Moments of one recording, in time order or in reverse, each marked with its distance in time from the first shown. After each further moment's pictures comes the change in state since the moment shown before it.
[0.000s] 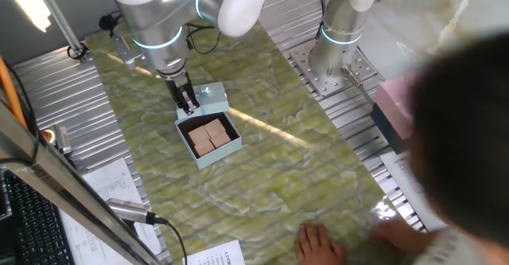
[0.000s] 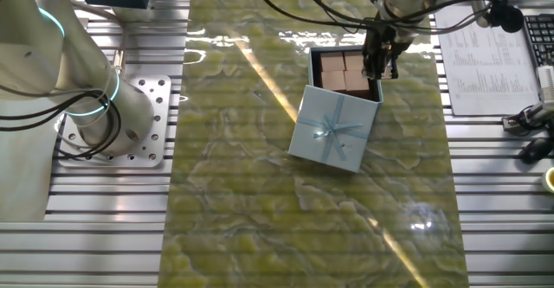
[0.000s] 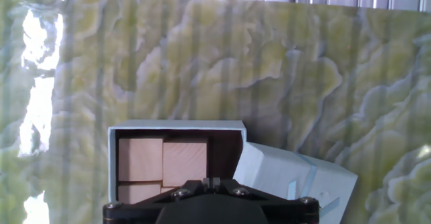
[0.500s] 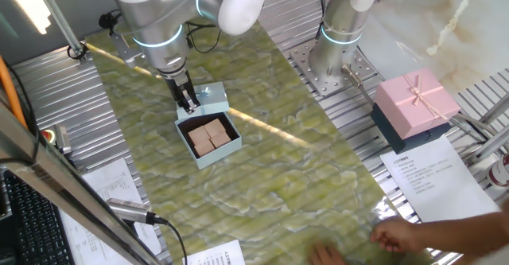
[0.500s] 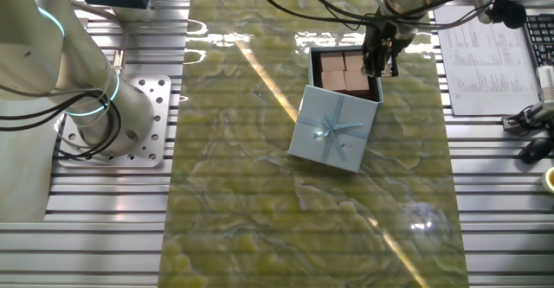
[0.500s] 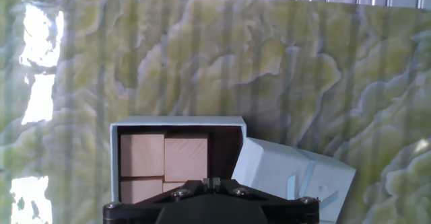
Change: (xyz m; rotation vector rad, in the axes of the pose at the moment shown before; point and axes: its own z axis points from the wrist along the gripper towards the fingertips) arm 0.002 0.001 -0.005 0.005 0.024 0.011
